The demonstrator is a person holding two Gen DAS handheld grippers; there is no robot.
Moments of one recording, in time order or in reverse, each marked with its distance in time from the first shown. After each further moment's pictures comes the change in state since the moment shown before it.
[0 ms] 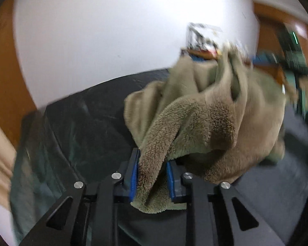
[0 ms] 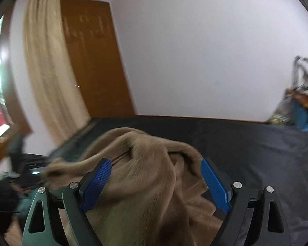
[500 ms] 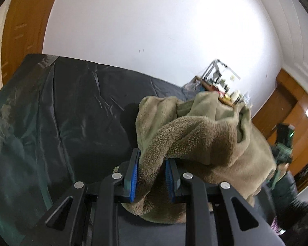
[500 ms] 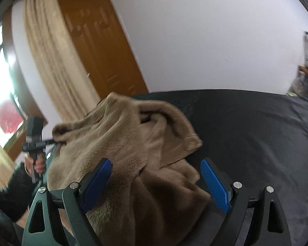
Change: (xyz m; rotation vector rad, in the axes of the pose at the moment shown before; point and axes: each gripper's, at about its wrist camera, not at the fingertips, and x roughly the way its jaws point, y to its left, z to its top) left arm 0.018 0.052 0.002 -0.445 -0.049 -0.131; right arm 0.027 -0.052 -0.040 0.008 0.162 0.132
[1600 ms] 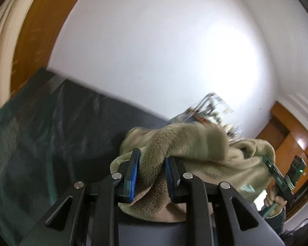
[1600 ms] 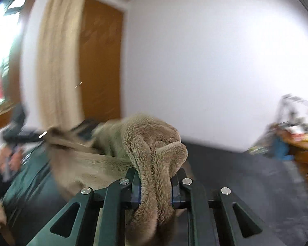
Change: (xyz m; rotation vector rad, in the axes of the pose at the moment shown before) left arm -0.082 -0.040 0.007 -0.051 -0.231 -0.088; right arm -0.089 0.127 0.008 -0.231 -0.370 -0.446
